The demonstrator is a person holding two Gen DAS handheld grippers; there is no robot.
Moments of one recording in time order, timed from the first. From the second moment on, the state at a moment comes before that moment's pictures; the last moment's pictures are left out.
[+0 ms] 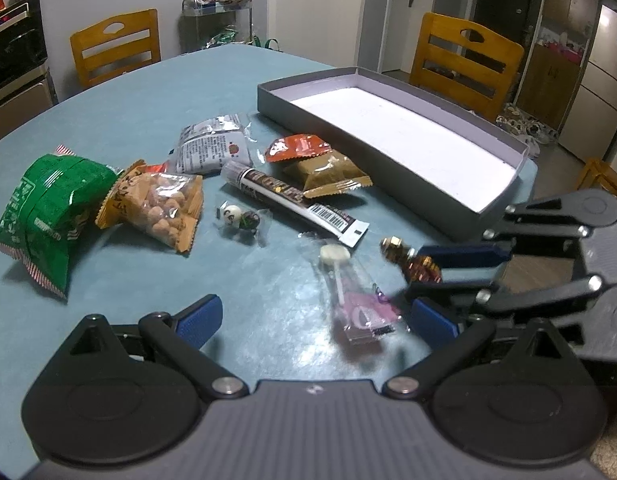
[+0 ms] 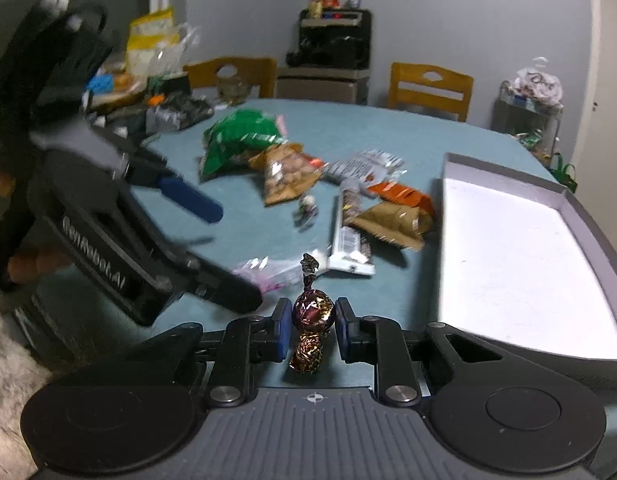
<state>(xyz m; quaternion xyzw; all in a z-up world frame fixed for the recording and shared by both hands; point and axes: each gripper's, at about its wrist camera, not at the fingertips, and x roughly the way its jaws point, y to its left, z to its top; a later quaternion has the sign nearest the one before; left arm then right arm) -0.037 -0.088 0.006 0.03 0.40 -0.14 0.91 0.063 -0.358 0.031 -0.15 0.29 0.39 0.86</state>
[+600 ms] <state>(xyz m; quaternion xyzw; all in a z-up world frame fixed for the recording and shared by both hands) -0.009 -0.119 -0.012 0.05 0.38 -0.14 0.91 0.077 -0.386 0.042 -0.11 0.28 0.36 0.88</state>
